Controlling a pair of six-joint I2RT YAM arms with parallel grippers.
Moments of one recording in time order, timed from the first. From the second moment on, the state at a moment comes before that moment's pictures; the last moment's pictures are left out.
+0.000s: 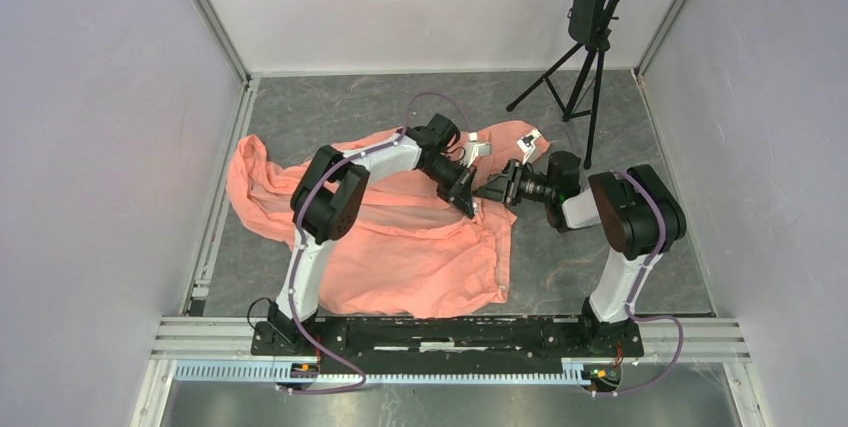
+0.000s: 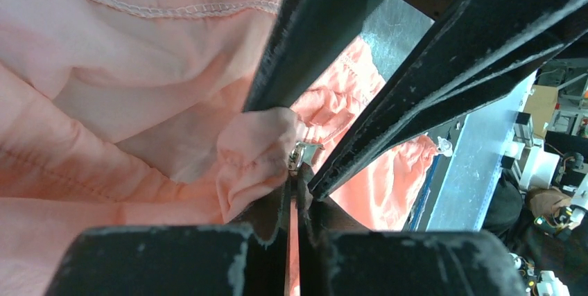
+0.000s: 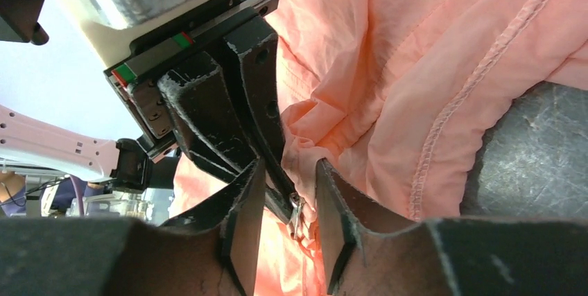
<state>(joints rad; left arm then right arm) -0.65 2.22 1.62 -0.61 0.85 0.04 0.21 1.86 0.57 0.95 -0.94 0.74</state>
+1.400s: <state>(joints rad) -0.64 2.25 1.67 -0.52 0.90 0.06 0.14 1.78 0.44 0.84 -0.92 0.55</state>
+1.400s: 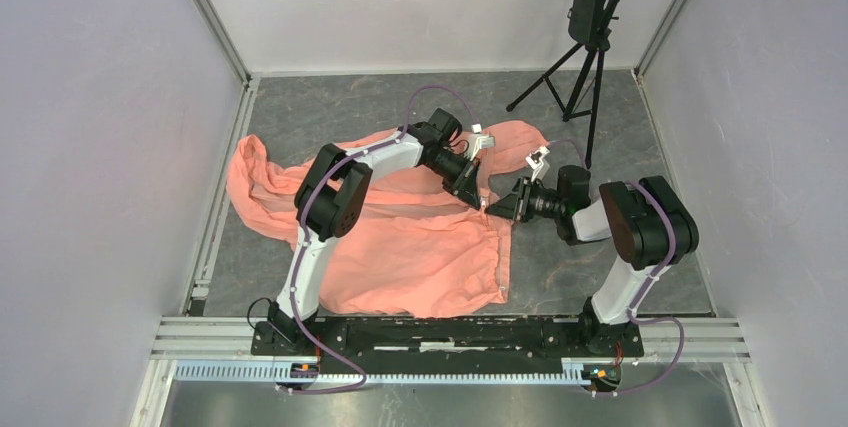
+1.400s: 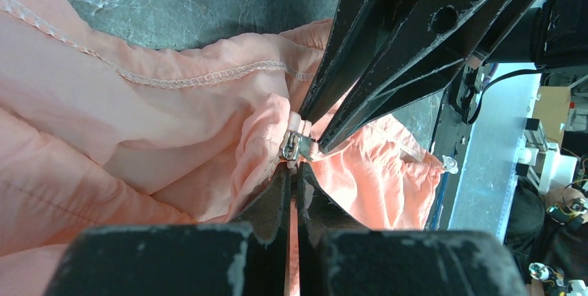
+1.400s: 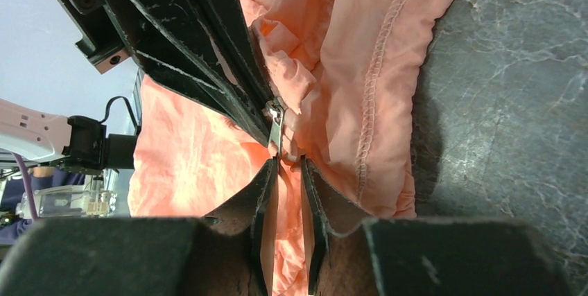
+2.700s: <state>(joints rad) -0.63 2.26 1.68 -0.53 0.92 0.06 0.18 1.84 0.48 0.90 -0.92 0.57</state>
